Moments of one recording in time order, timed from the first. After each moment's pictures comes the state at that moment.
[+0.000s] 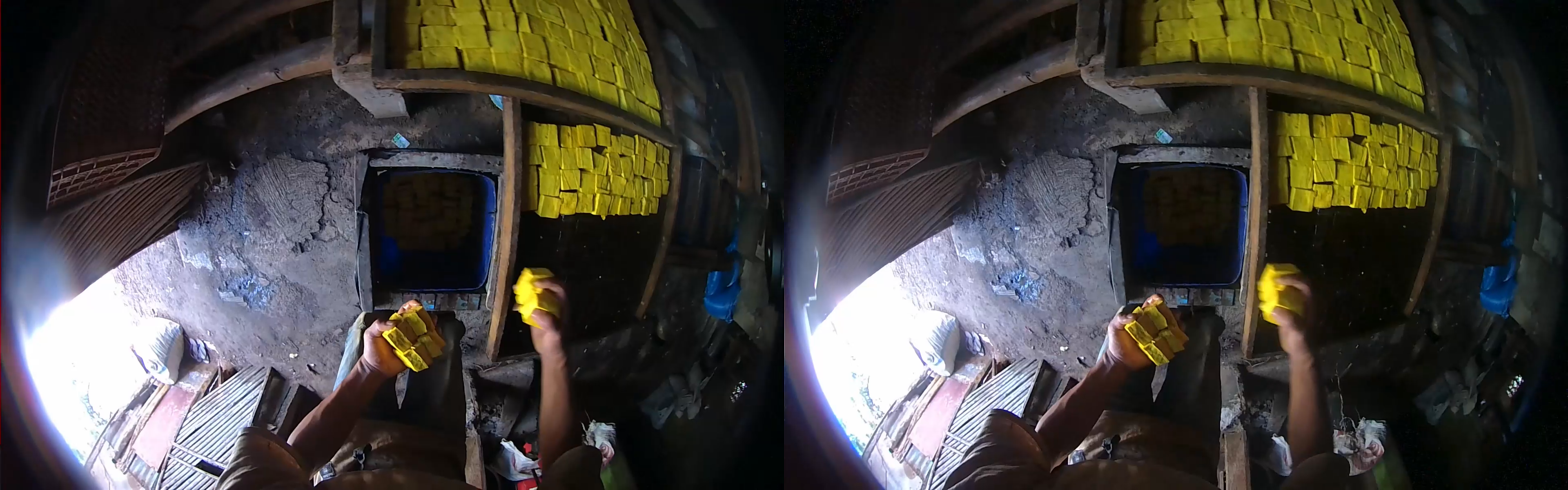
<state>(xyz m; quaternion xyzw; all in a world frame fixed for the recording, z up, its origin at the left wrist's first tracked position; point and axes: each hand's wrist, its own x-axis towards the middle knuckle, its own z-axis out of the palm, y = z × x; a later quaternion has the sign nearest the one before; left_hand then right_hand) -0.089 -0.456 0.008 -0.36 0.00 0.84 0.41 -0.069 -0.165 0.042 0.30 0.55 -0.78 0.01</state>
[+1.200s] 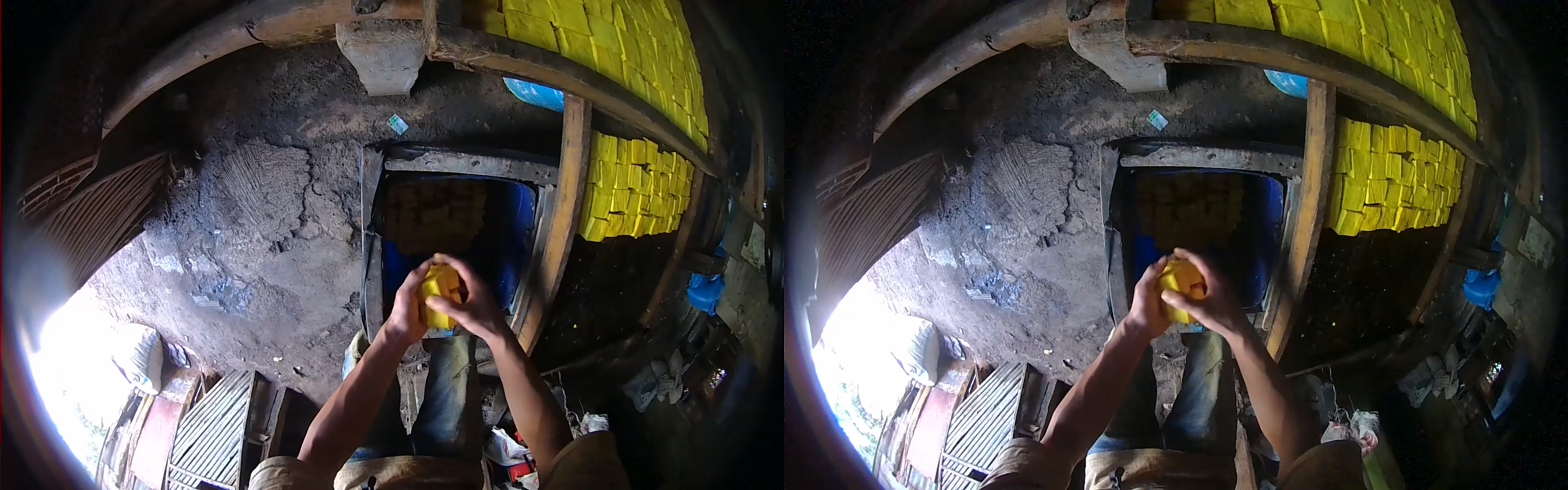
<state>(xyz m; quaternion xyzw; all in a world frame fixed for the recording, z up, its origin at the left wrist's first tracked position) -0.159 -0.437 -0.128 -0.34 0.20 0.81 0.43 -0.161 -0.293 -0.078 0.19 0.71 -0.62 0.28</state>
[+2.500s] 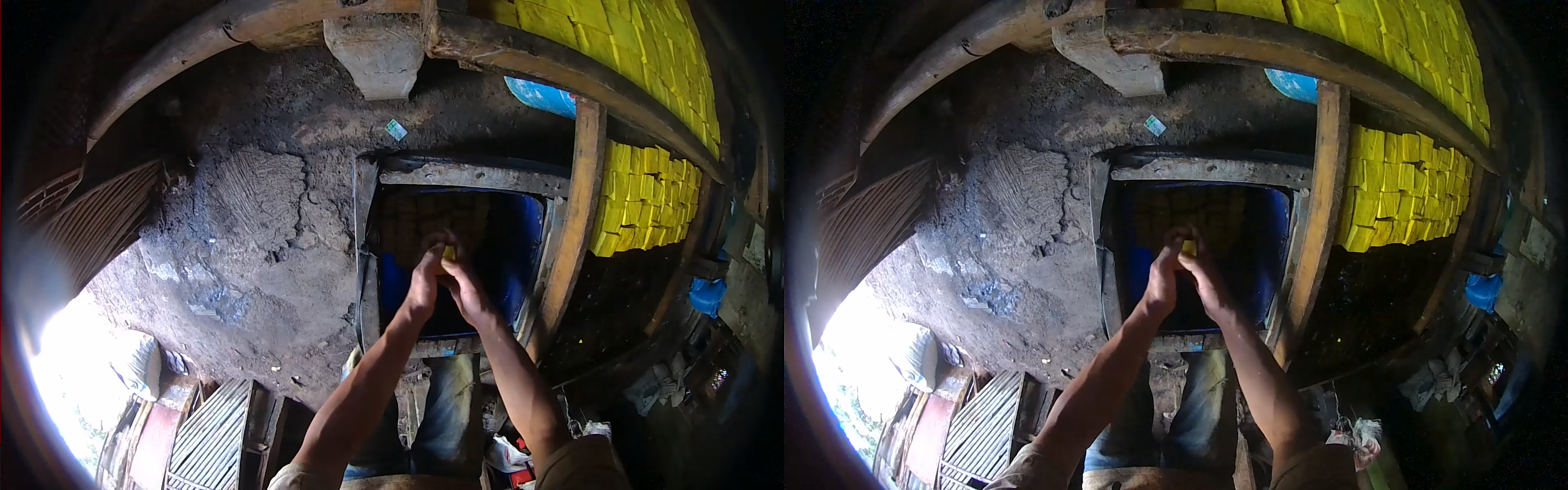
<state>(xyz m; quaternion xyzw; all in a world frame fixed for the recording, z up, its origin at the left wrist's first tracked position) -0.186 -0.396 -0.193 -0.31 0.40 0.79 0.34 -0.169 -0.298 -0.163 0.33 0.47 -0.79 0.21</state>
